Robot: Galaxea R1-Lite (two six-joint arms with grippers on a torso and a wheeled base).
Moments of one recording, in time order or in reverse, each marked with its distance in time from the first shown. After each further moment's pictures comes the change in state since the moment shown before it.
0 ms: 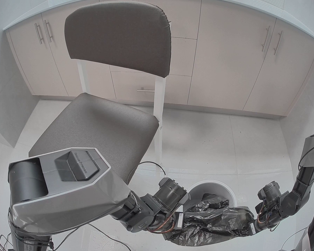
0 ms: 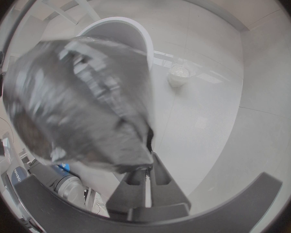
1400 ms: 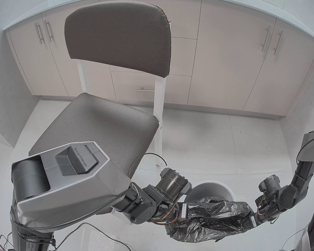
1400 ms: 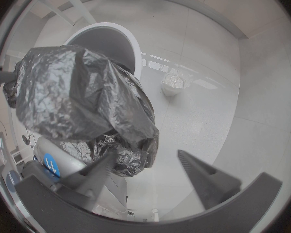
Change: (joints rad) left arm 0.030 0.021 -0.097 0.025 -0.011 0.011; right arm -0.075 0.053 -0.094 0.004 -0.036 -0.111
